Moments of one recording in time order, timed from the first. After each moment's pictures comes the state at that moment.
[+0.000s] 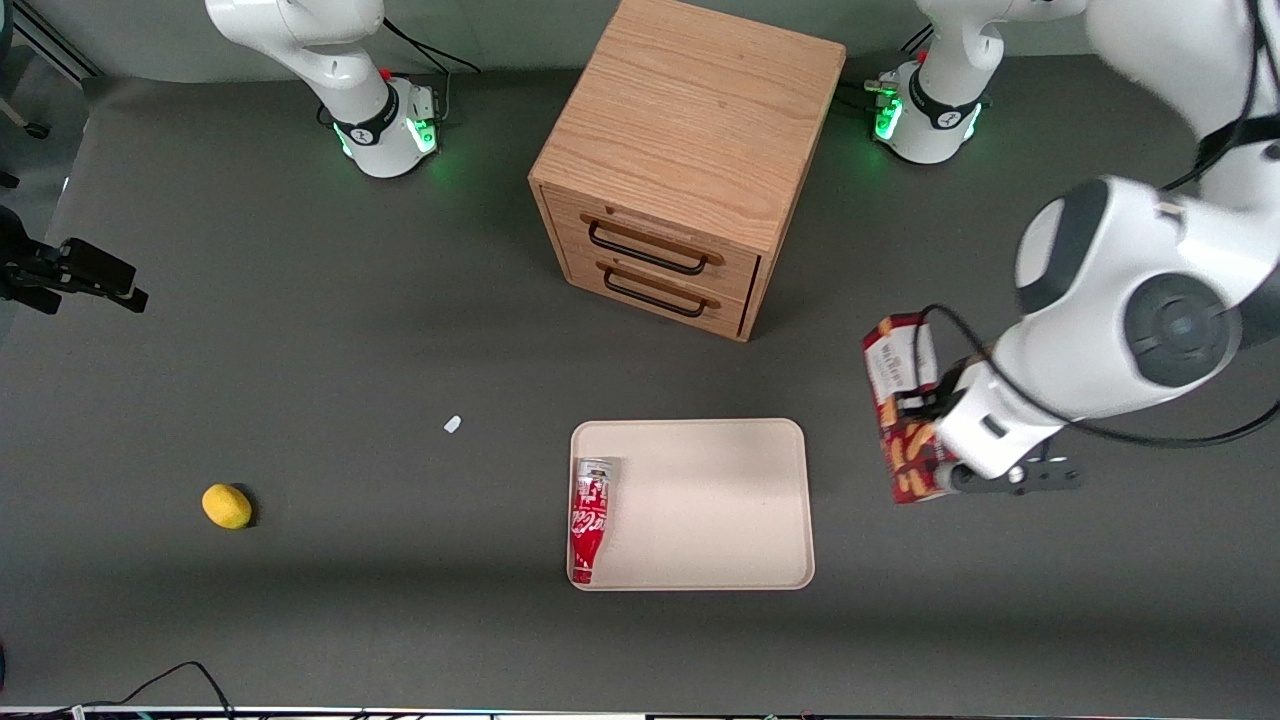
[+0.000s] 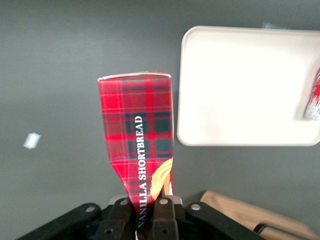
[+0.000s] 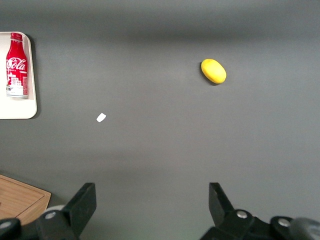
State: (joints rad) arm -0.11 0.54 -0.27 -1.22 0.02 1.69 -0.42
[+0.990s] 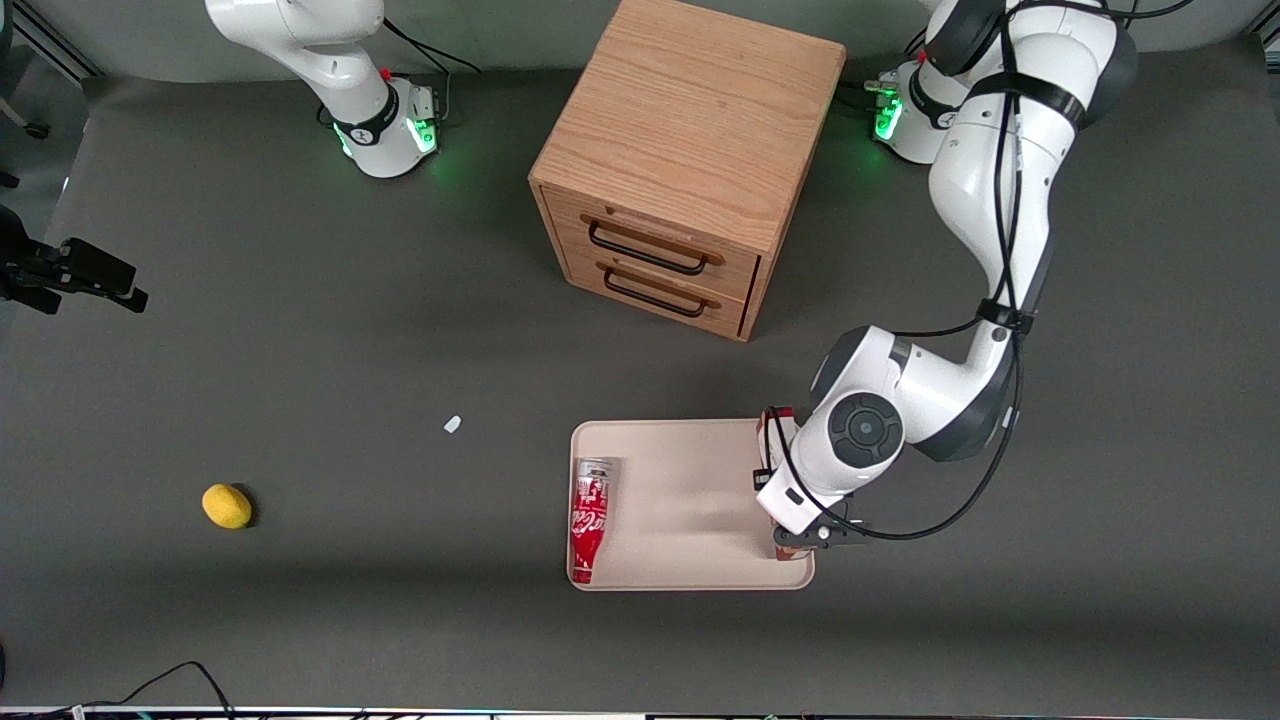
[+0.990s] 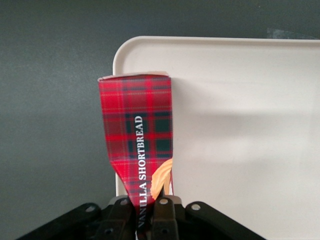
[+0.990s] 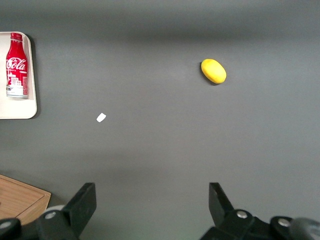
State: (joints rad) arm -0.26 0.88 -0.26 -1.19 0.20 2.08 -0.54
